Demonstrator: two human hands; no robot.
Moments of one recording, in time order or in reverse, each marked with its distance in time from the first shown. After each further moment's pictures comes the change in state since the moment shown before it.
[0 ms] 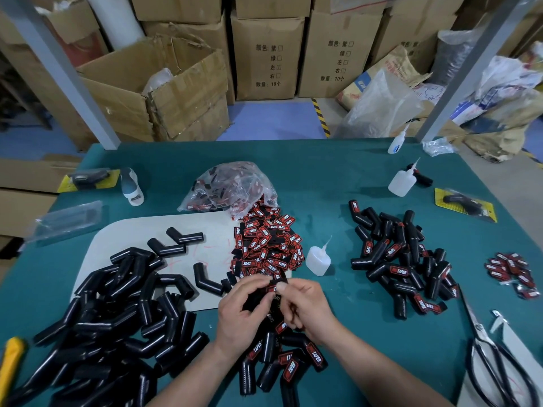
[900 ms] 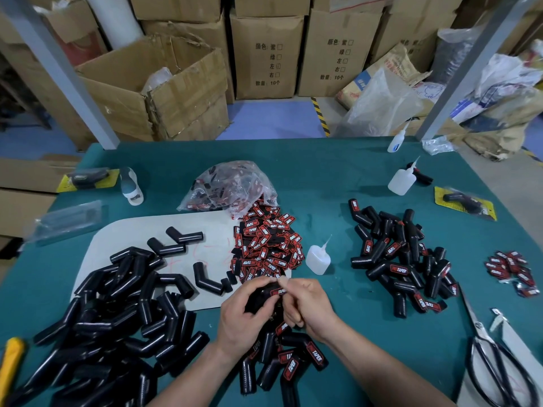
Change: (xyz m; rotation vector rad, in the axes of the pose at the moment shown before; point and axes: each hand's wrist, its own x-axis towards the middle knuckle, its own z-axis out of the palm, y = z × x) left_hand -0.003 0.012 0.000 0.007 -0.036 -0.088; right_hand 0.002 -0.001 -0.003 0.075 -0.076 0.063
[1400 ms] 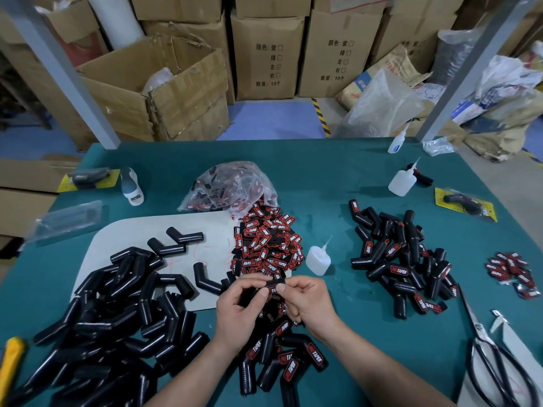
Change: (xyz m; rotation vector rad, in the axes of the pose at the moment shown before) left_hand 0.006 -0.003 -0.003 -0.254 0.060 -0.136; right_hand 0.003 0.004 -0.002 -0.078 0.133 -0.124
